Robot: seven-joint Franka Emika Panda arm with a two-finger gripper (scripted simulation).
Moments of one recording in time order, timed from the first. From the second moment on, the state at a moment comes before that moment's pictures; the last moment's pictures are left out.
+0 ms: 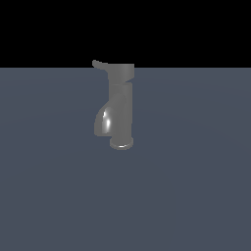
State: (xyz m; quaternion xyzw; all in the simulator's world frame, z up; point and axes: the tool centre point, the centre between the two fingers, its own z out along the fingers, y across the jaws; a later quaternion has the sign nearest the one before) arm -0.237 -0.018 0.491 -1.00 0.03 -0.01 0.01
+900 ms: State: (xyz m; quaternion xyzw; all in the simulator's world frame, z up) arm -0.172 -0.009 0.482 -0.98 0.18 -0.01 0.02
